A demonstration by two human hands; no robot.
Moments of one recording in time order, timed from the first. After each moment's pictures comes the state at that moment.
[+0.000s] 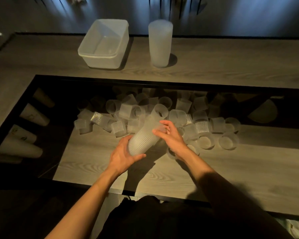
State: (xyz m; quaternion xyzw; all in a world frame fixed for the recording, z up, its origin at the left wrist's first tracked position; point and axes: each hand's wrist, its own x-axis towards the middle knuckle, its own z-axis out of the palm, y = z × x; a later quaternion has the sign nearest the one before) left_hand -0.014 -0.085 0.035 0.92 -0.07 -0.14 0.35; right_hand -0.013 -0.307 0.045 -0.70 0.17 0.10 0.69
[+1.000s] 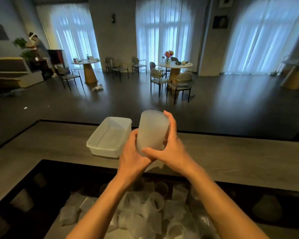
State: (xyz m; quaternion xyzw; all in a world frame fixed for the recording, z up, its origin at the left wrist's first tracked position) left_hand 0.137 -0.201 0.264 0.80 -0.17 0.12 0.56; right_hand 0.106 -0.355 0.302 -0.83 -0.10 -0.13 0.54
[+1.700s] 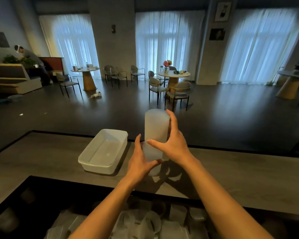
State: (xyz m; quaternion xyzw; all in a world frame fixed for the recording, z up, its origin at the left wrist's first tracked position) left_hand 0.223 -0.249 0.242 0.85 -0.14 0.04 0.50; right_hand 0.194 -0.391 0.321 -0.87 -0.04 -0.23 0.43
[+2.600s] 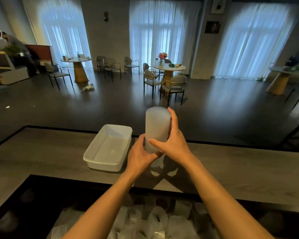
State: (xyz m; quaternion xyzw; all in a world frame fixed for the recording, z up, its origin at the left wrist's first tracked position) left_hand 0.253 -0.218 0.231 0.81 -0.17 0.06 0.55; right_hand 0.205 -0.353 0.310 -0.87 -0.02 -0.20 0.45
